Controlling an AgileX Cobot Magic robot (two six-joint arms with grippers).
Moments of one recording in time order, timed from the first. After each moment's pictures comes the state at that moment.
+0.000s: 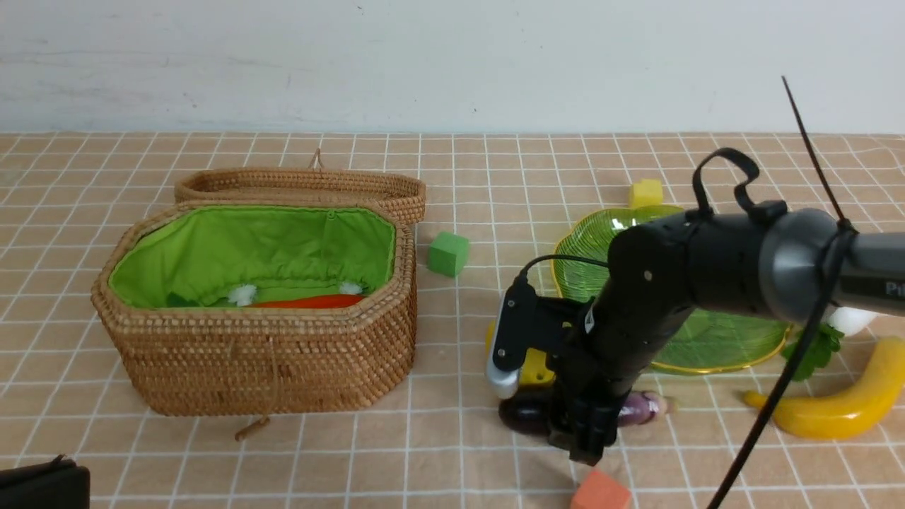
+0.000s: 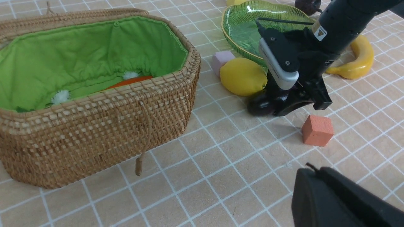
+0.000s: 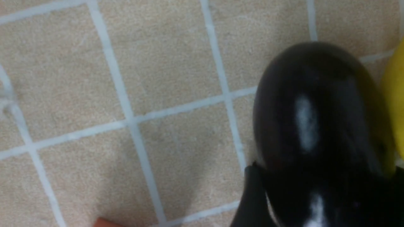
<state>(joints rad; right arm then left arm) 0.53 1.94 -1.26 0.15 0.67 -0.93 -0.27 0.35 -0.61 -0.41 0.79 0.28</state>
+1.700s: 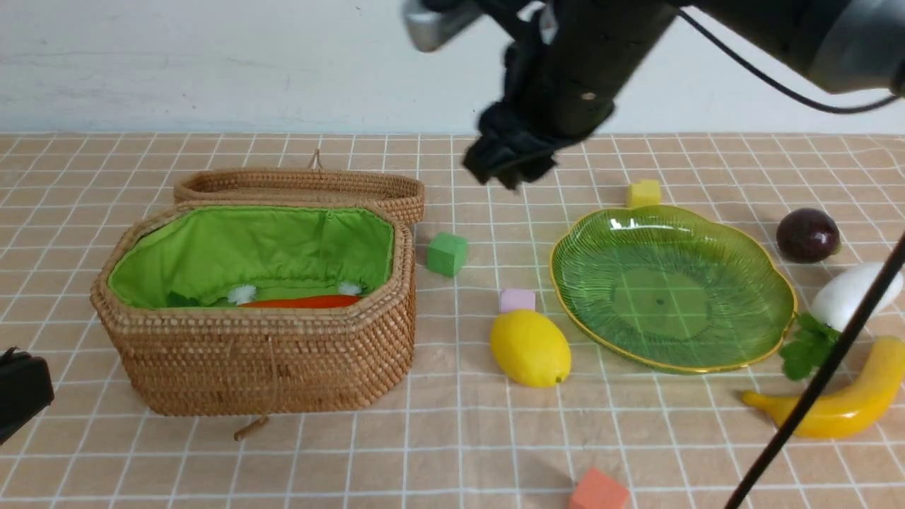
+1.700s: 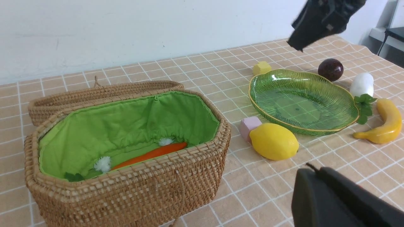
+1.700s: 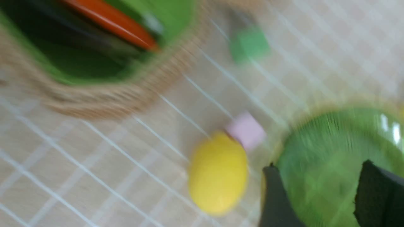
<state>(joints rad) 0.58 1.91 -2.00 -0.09 1.23 -0.11 -0.27 0.35 -0.61 -0.37 0.58 0.28</state>
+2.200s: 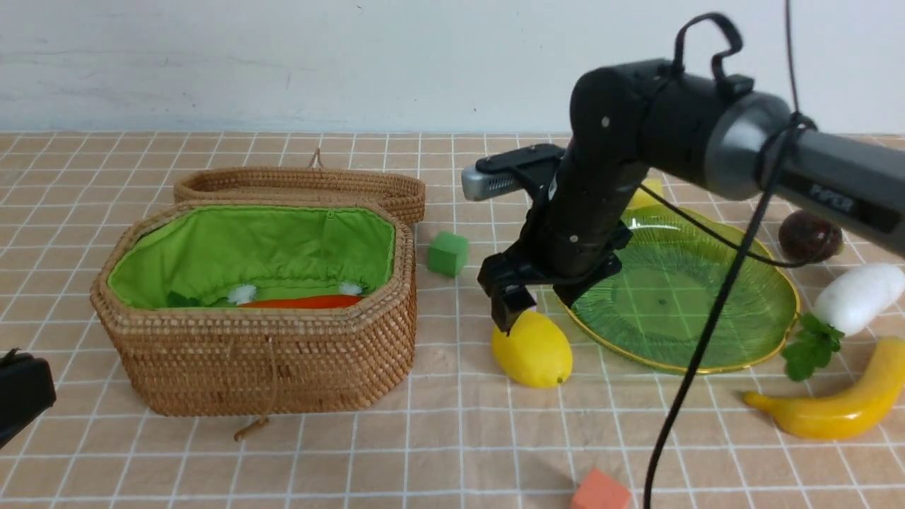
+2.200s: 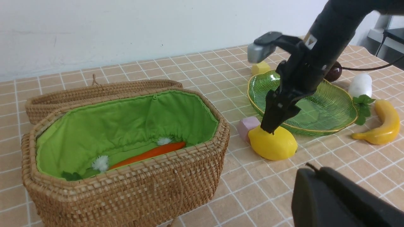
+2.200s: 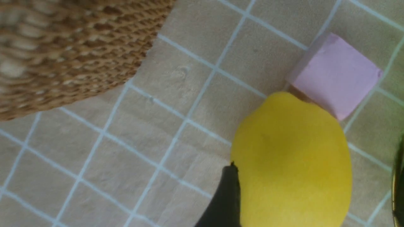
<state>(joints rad) 0.49 2.13 -1.84 0.14 1.05 -0.10 -0.27 0.35 -0.61 -0.38 0.58 0.28</state>
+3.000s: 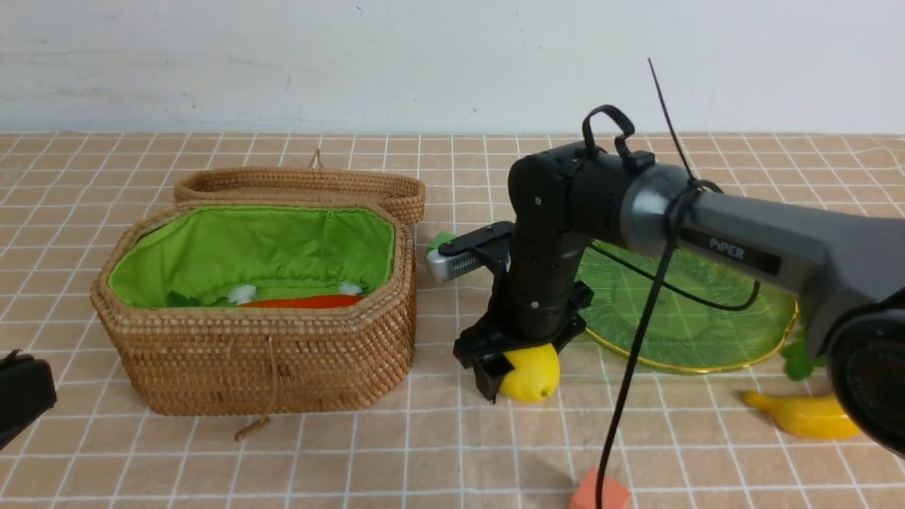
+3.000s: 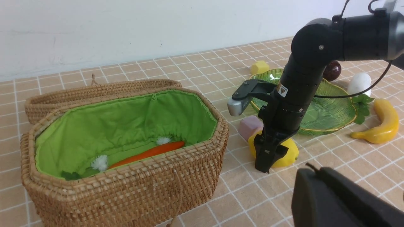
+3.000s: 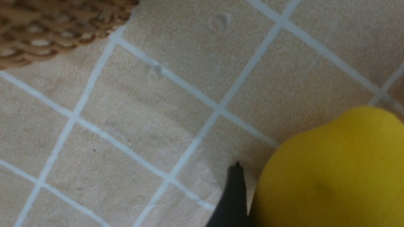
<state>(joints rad) 0.55 2.26 -1.86 0.13 1.09 -0.11 -0.27 0.35 -0.61 -0.38 0.58 0.28</state>
